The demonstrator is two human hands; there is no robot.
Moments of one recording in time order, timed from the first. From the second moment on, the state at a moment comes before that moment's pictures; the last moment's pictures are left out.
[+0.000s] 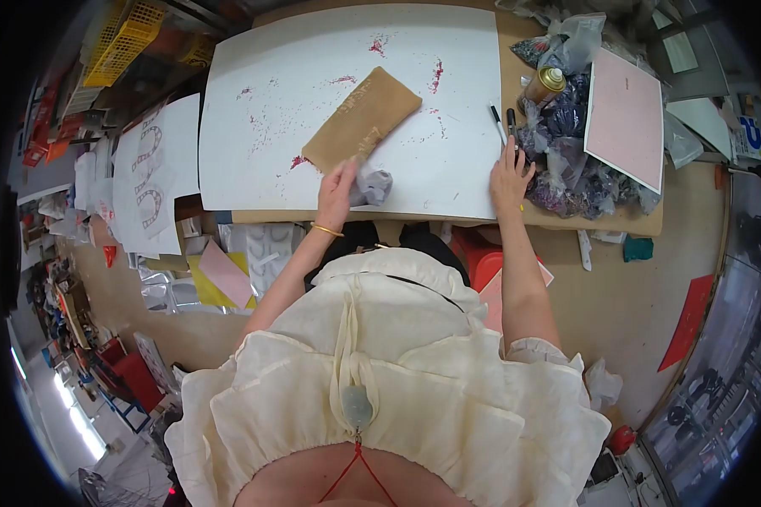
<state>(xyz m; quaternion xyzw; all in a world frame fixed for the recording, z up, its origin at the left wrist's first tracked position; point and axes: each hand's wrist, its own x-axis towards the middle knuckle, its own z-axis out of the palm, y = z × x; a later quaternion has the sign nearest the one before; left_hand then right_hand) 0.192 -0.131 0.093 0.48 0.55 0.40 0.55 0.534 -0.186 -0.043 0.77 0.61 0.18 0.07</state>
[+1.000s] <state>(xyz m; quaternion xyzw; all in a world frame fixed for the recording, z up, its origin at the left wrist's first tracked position) 0.179 -0.137 0.056 0.74 0.55 0.34 0.18 0.342 -0.159 0.079 0.63 0.22 -0.56 -0.49</state>
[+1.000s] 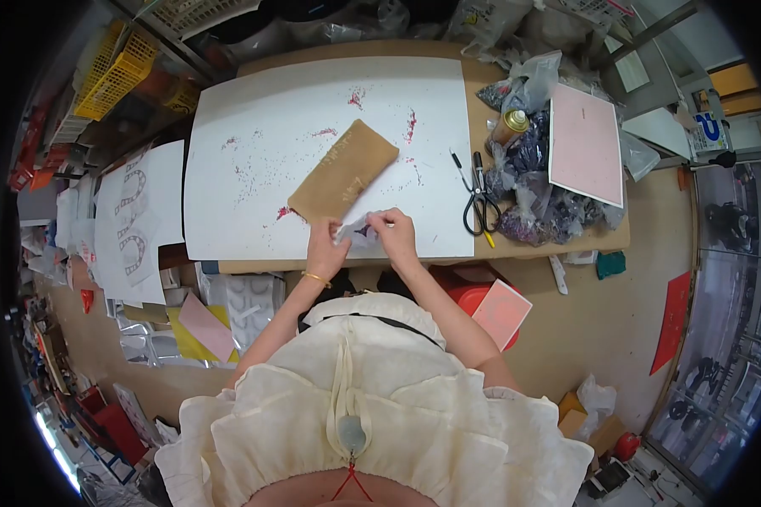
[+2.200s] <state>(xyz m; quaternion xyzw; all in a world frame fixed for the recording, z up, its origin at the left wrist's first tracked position) 0.190 -0.107 0.086 0.35 0.52 0.33 0.71 0.361 -0.150 0.062 0.49 0.21 -0.74 -0.43</state>
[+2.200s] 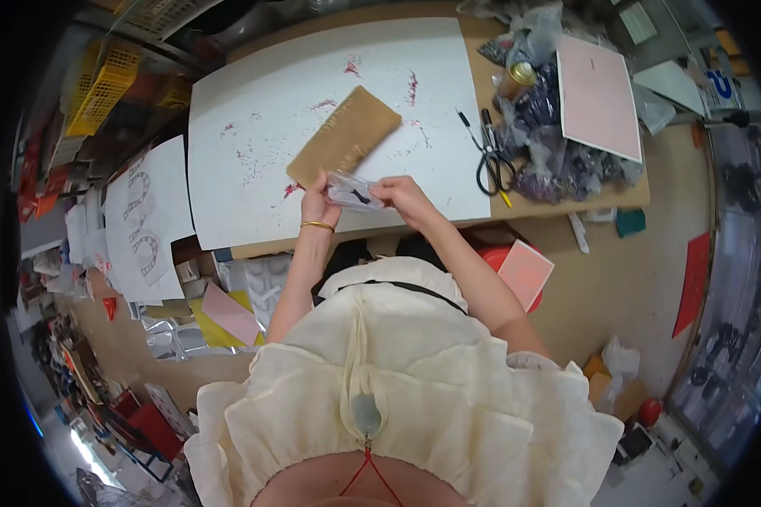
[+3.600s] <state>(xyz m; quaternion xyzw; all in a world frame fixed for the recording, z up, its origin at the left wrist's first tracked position) 0.033 -0.140 0.099 0.43 0.73 0.30 0.43 0.503 -0.173 -0.027 0.78 0.62 0.08 -0.08</state>
